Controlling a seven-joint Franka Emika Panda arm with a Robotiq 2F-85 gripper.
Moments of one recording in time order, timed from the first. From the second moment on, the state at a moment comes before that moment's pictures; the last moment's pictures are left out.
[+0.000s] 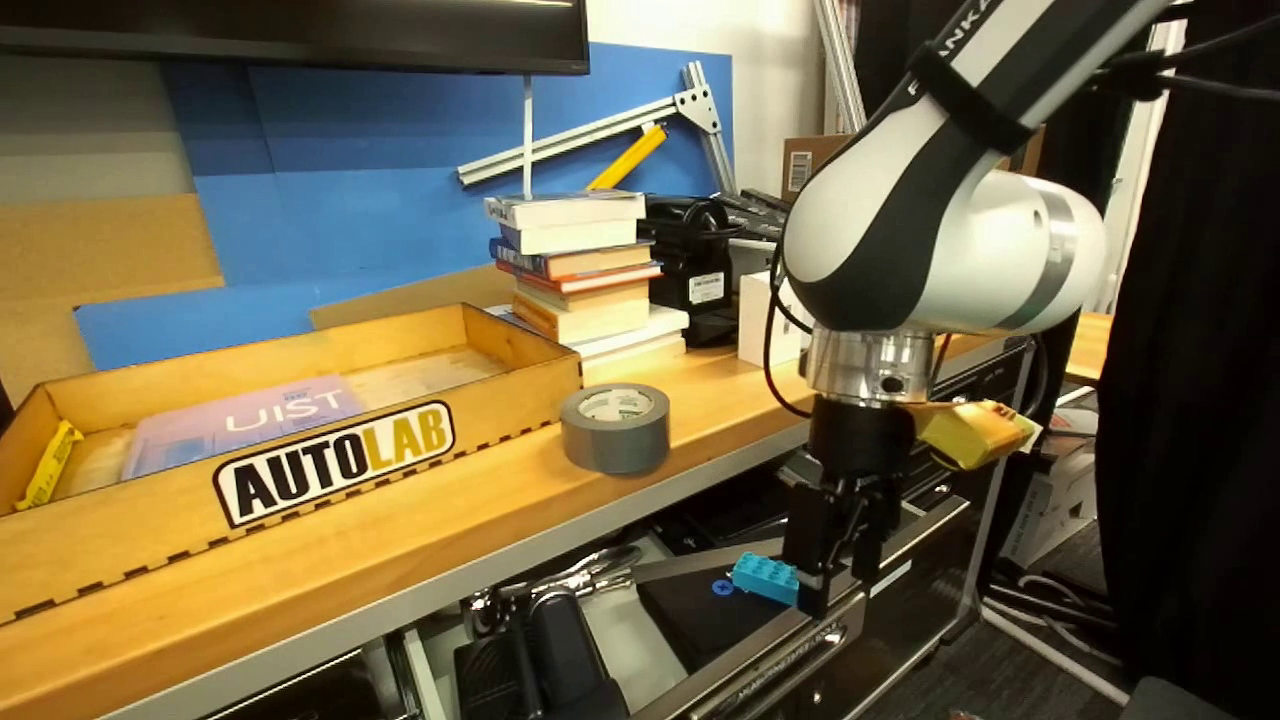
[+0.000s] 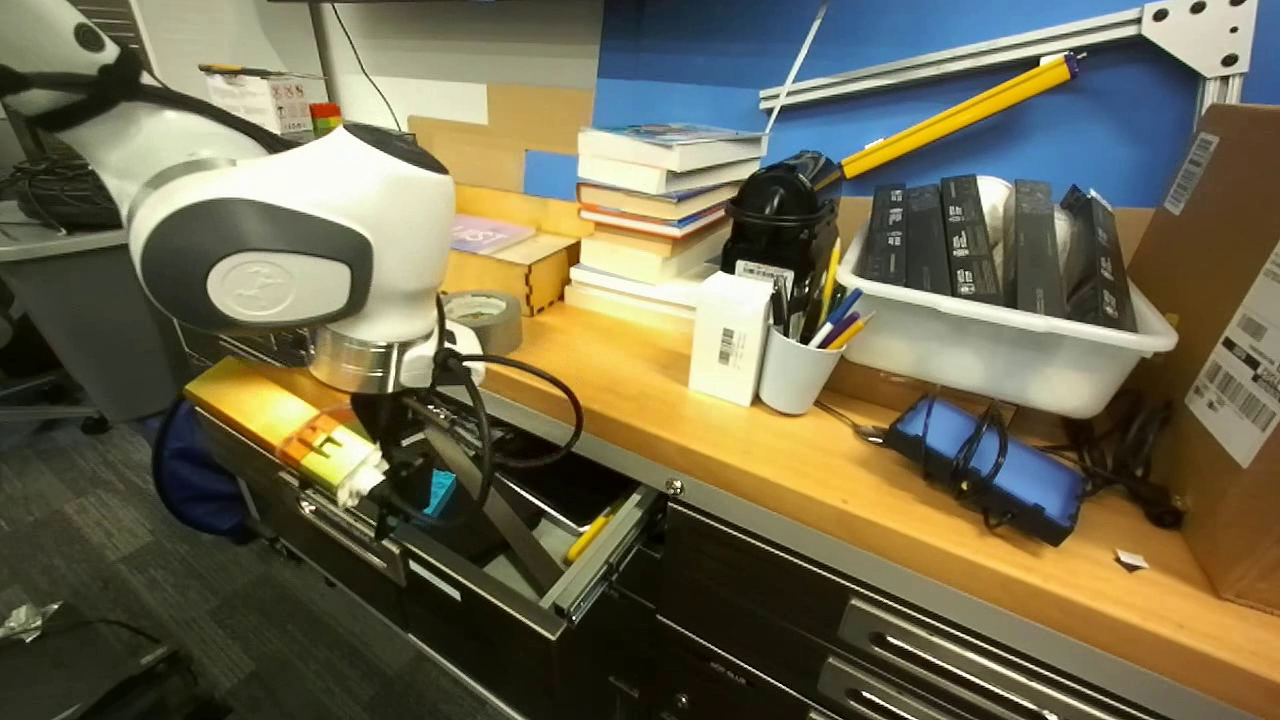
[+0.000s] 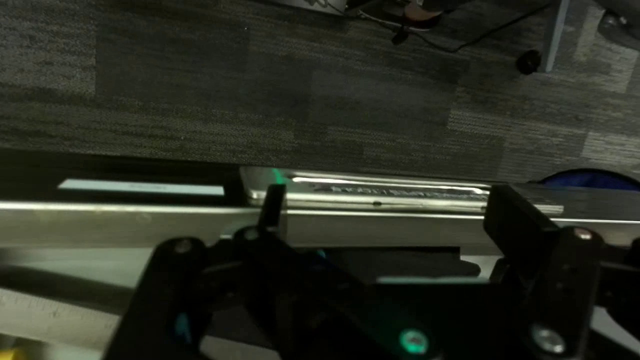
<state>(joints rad) 0.04 -0.17 -0.06 -2.69 0.30 2.34 -0.44</state>
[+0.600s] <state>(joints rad) 0.03 -0.05 -0.07 -2.70 0.29 2.29 -0.38</state>
